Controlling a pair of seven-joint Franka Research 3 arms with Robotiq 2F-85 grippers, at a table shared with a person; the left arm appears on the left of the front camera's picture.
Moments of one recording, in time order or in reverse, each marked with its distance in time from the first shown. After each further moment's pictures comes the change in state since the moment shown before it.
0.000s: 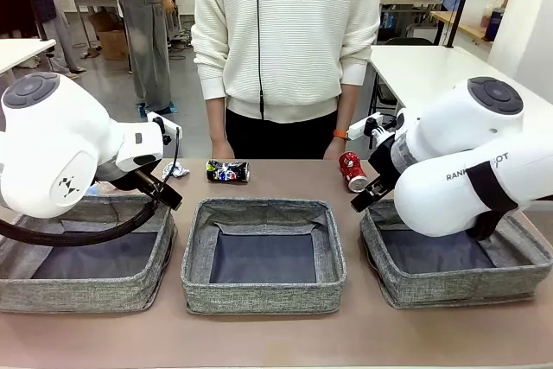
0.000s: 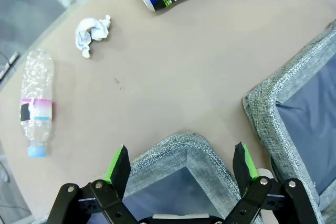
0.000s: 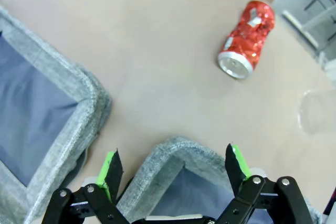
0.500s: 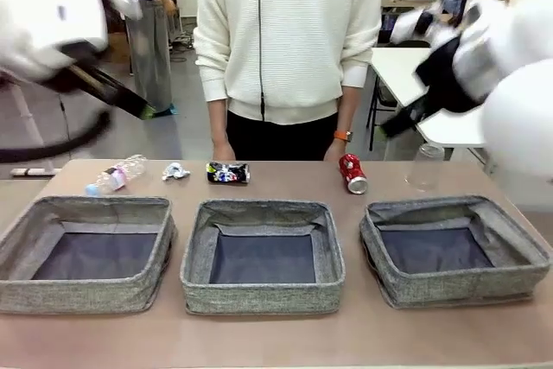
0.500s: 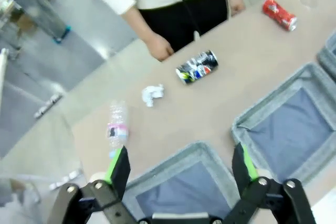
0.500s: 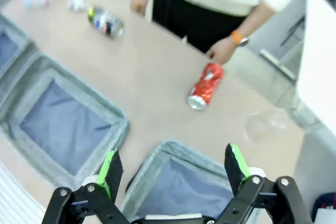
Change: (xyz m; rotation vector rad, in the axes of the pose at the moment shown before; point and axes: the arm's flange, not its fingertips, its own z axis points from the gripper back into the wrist) left arm 0.032 -0.019 0.245 0.164 -0.270 -0.024; right arm 0.029 0.004 0.213 -0.071 -0.237 -0.037
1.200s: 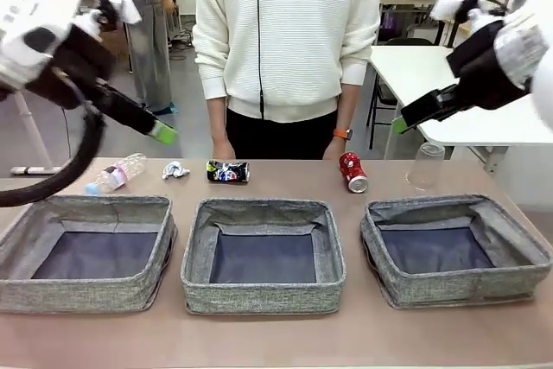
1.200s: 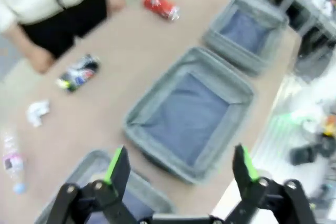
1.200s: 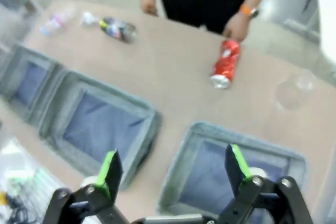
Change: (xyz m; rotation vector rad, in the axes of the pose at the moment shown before) left arm -0.023 0.019 -0.034 -0.702 -0.038 0.030; right arm -0.025 -0.042 0.006 0.228 0.042 -0.310
